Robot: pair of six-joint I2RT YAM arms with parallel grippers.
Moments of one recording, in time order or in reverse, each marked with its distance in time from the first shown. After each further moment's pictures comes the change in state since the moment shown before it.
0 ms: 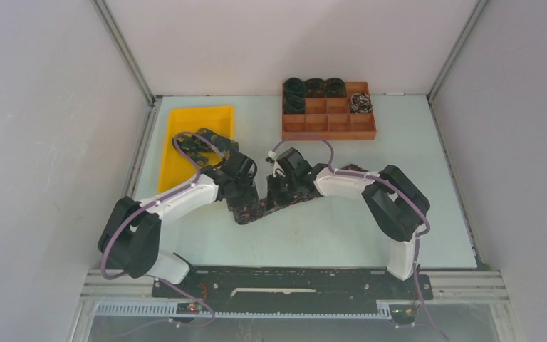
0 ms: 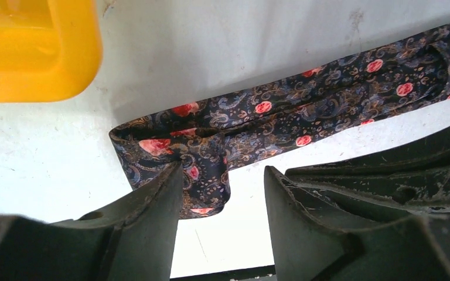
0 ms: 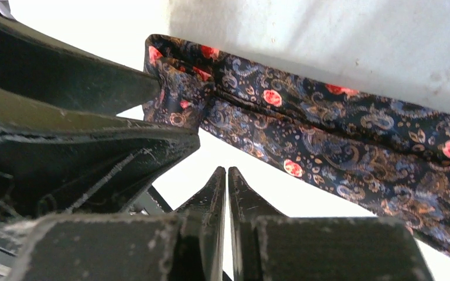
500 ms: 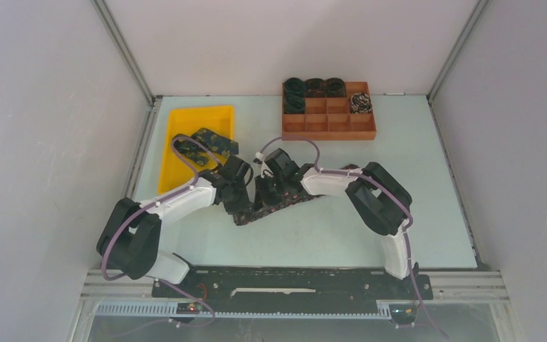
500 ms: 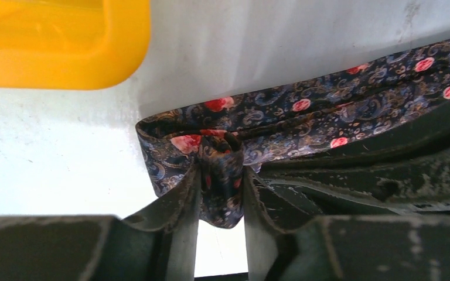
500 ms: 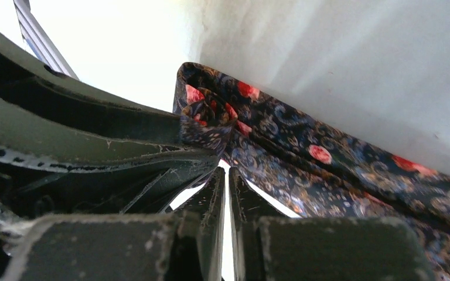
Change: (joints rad) left arm 0.029 -0.016 -0.063 0.006 -0.004 0.000; right arm 0.042 0.129 0.113 0.045 -0.043 0.036
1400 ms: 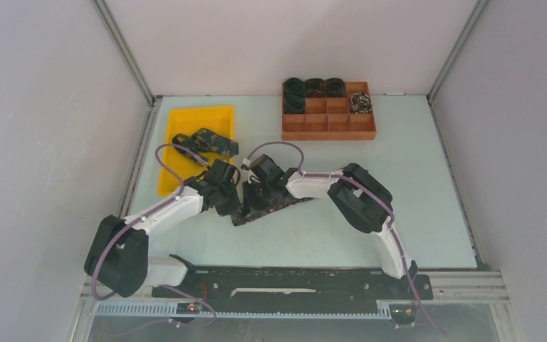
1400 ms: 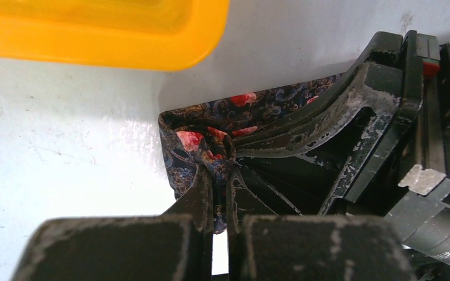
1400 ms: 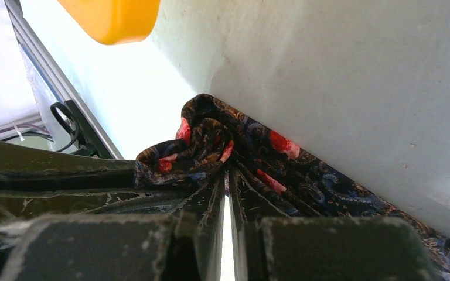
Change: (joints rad) left arm 0.081 -0.146 -0.106 0.048 0.049 0.018; right arm 0.072 0.130 0.126 0.000 0.019 0.062
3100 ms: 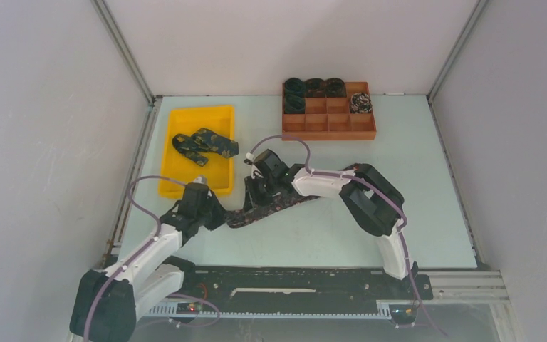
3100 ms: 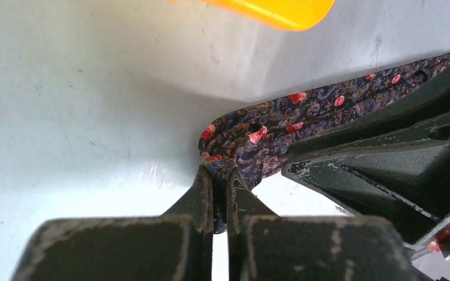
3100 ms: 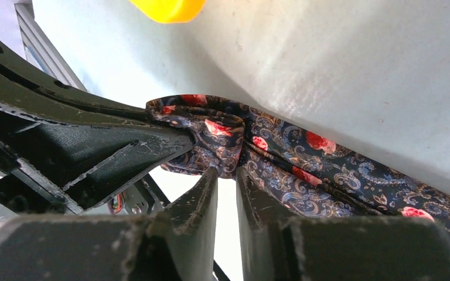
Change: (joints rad) left arm 0.167 -0.362 -0.370 0.254 0.119 -0.056; right arm -0.016 -0.098 -0.038 -0.047 0.036 -0.034
